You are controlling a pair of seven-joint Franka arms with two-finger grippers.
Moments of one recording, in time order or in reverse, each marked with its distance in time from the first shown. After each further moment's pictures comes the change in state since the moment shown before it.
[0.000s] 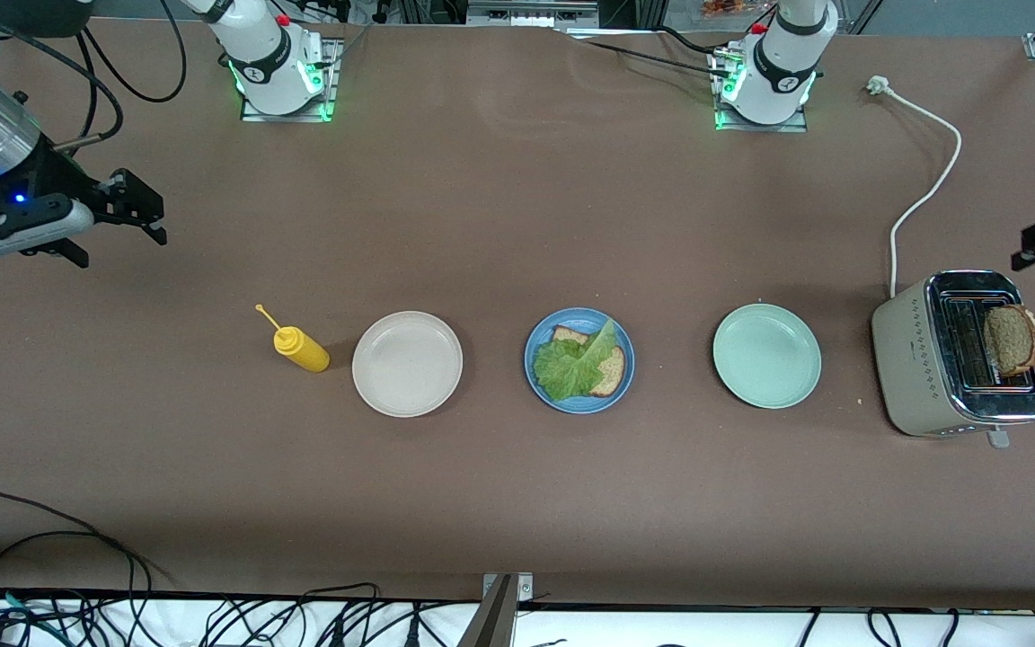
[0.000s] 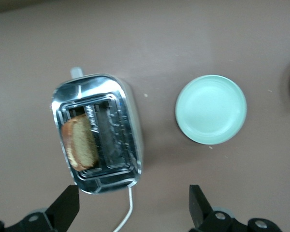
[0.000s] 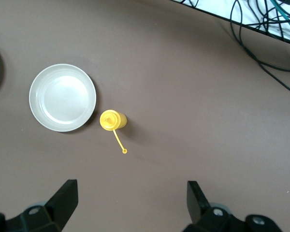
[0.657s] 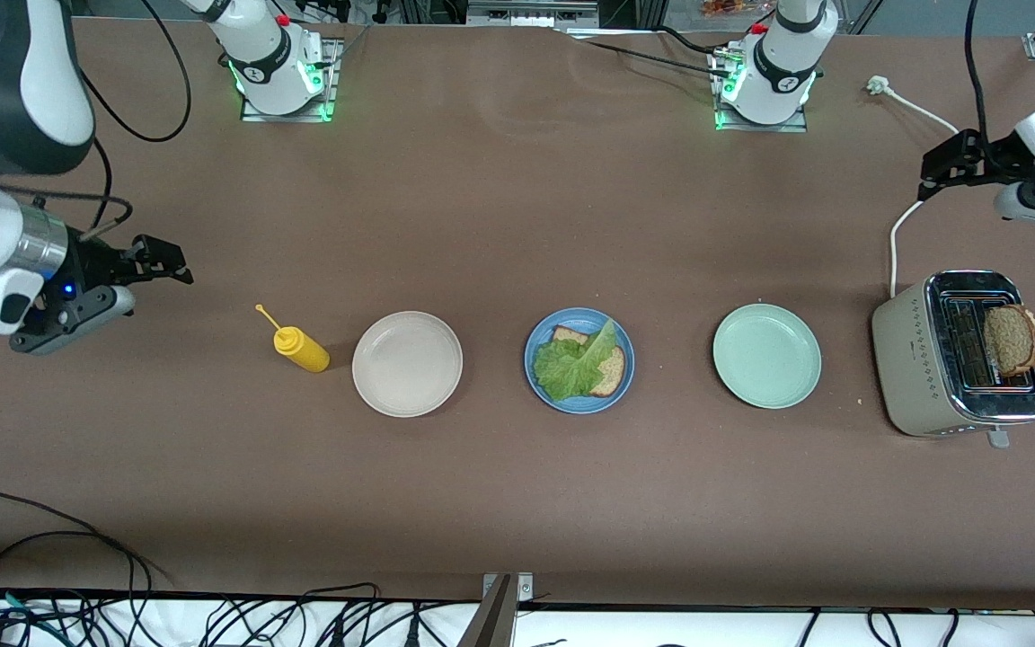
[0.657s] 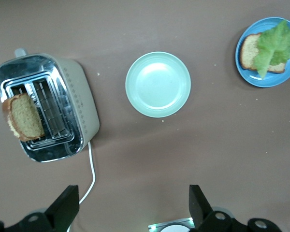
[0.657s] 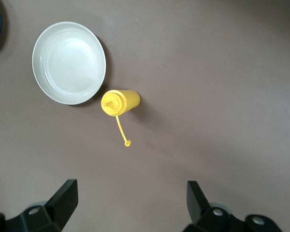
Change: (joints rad) left arm -0.218 -0.132 -0.007 -0.013 0.000 -0.205 -0.184; right arm 0.003 0.252 -0.057 0.153 0.094 -0.130 -0.194
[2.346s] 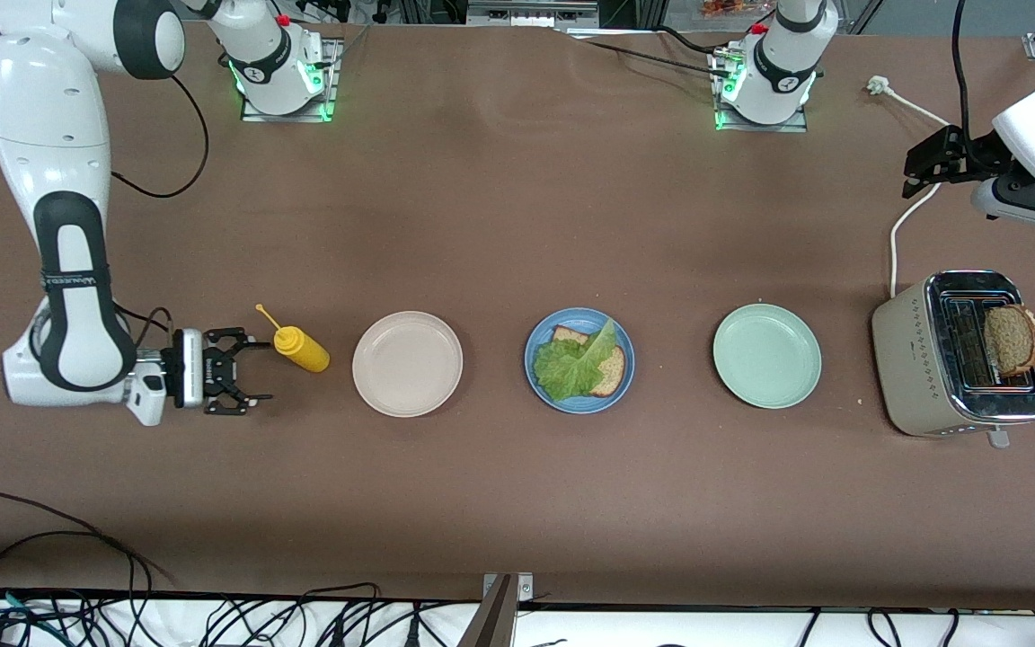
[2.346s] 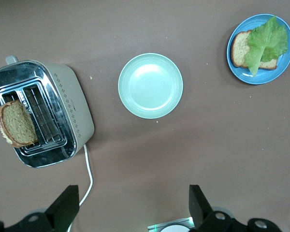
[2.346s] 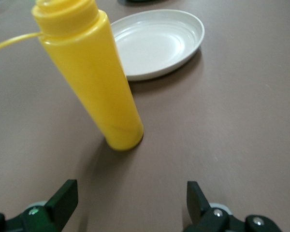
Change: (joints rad) left arm -0.036 -0.002 -0.007 0.000 0.000 0.000 0.000; right arm -0.046 0.675 -0.203 0.164 0.785 0.018 -1.752
